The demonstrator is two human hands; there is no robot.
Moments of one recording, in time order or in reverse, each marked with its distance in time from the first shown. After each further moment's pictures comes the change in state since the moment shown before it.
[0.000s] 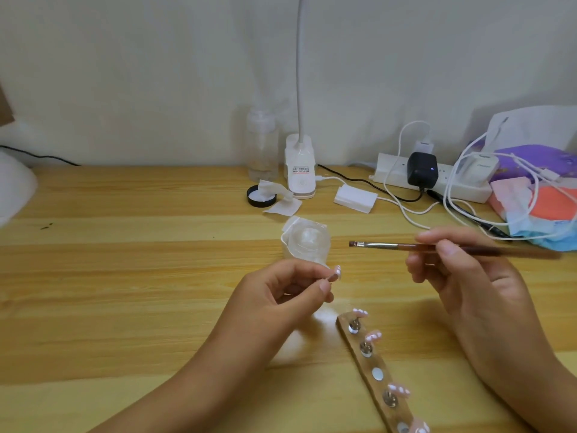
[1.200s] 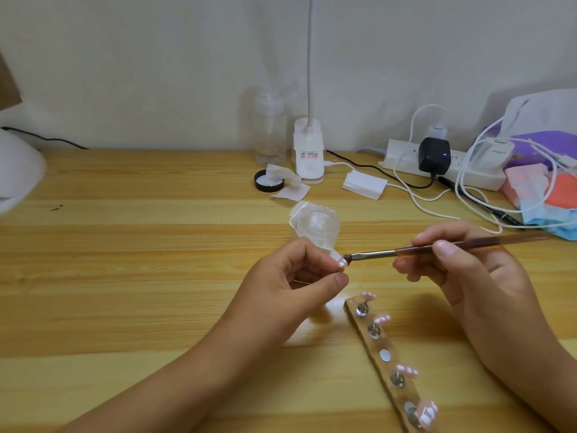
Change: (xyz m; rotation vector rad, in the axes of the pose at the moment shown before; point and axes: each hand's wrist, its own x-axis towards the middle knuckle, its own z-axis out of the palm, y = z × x) left_hand 0.000 -0.001 0.002 0.024 -0.006 0.001; right_hand -0.005 -0.003 0.006 -0.037 -0.089 0.061
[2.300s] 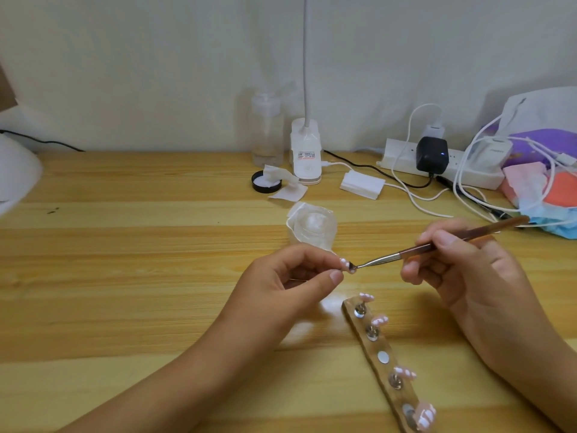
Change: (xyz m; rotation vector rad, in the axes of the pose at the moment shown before) left_hand 0.000 -0.002 -0.003 -0.015 -0.038 0.030; right_hand 0.006 0.004 -0.005 0.120 -0.014 0.081
